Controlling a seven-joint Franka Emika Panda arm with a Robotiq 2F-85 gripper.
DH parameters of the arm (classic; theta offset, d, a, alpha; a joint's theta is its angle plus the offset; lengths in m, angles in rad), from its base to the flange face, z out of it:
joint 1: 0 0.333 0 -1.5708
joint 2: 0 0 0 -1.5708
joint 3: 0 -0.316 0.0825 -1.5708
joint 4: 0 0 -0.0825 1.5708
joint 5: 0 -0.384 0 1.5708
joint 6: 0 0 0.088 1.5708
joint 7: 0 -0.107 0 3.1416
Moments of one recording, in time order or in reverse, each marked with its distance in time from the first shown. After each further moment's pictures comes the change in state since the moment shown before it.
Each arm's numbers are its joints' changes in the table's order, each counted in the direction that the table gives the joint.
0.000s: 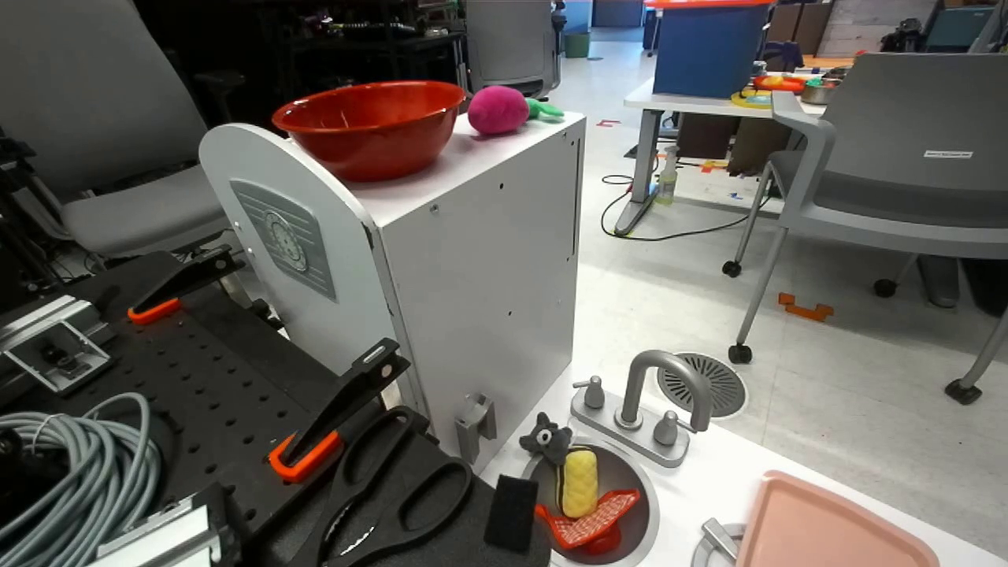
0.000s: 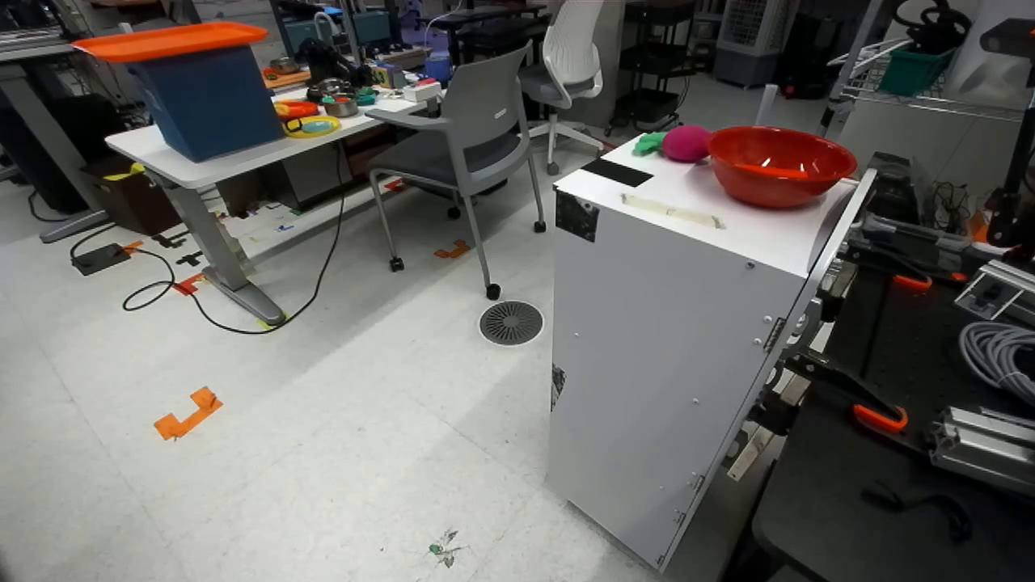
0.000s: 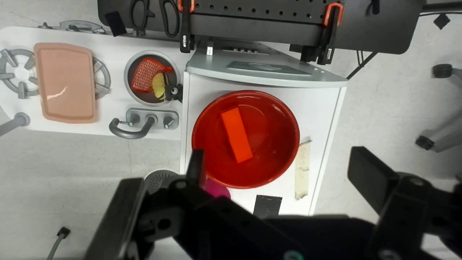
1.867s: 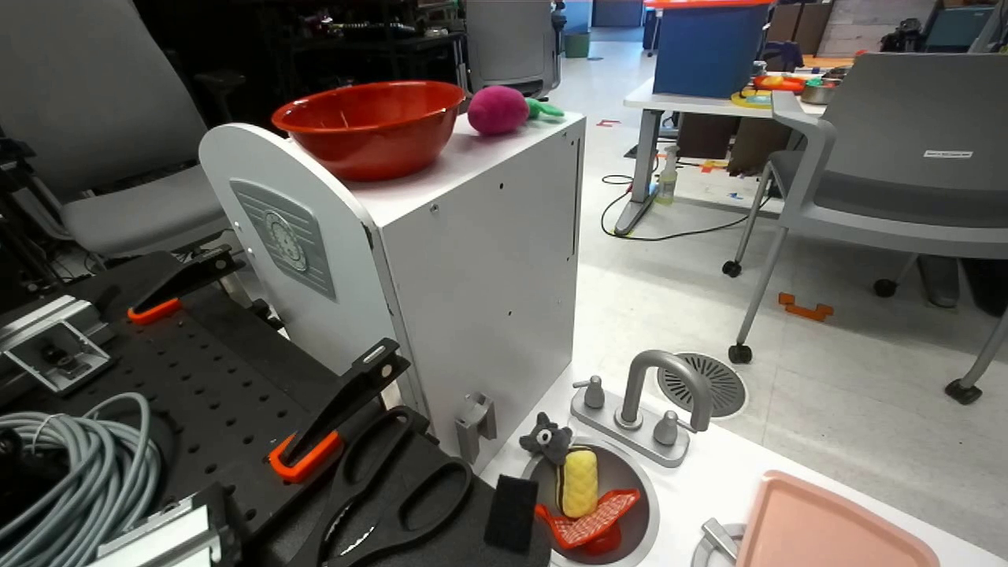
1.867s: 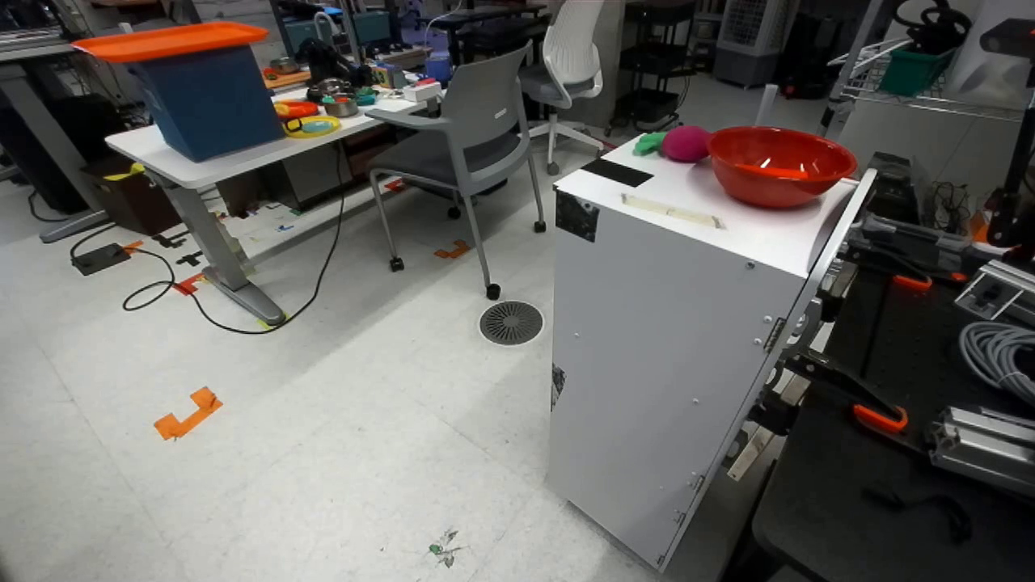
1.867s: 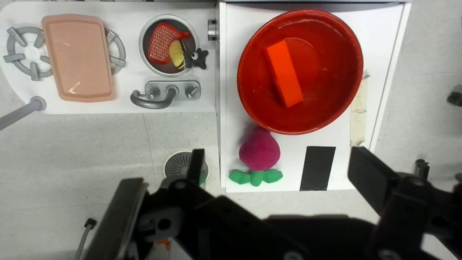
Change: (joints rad) arm -0.088 0.294 0.013 0.192 -0.039 -0.138 0.030
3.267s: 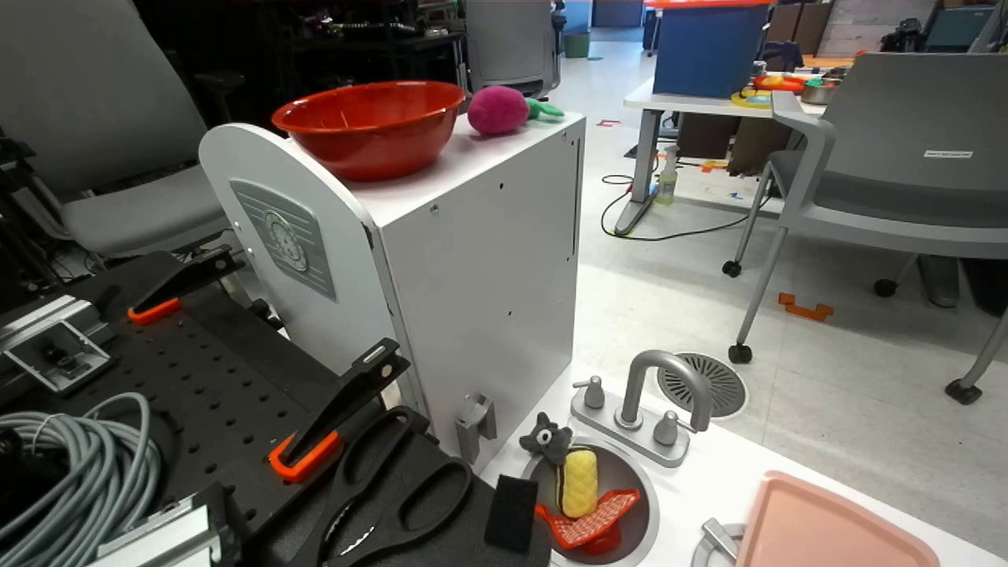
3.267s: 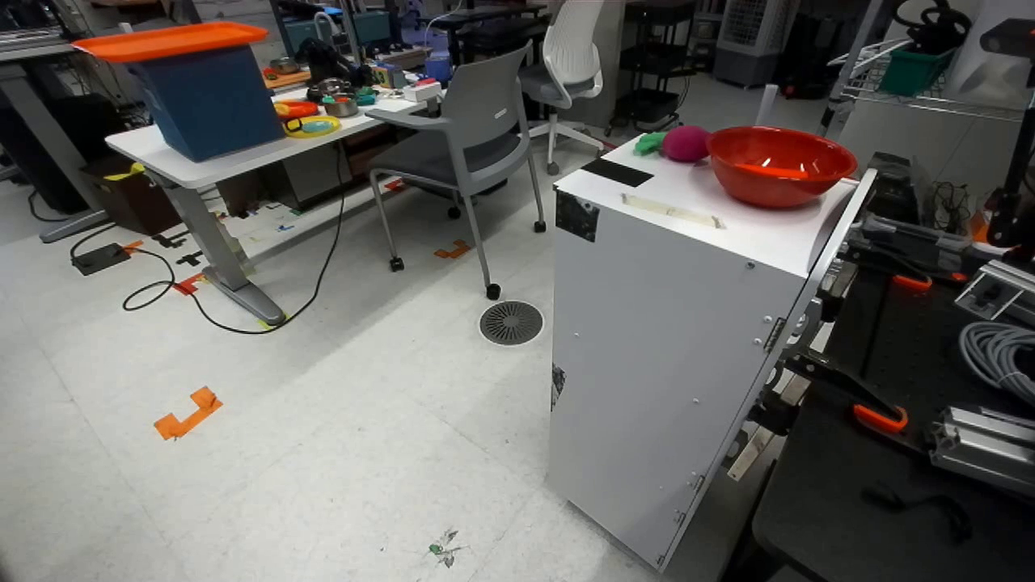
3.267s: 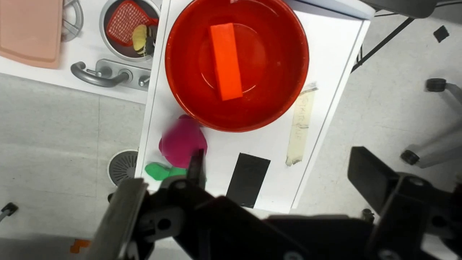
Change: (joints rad) arm 0.101 0.135 -0.080 0.073 -0.022 0.007 0.077
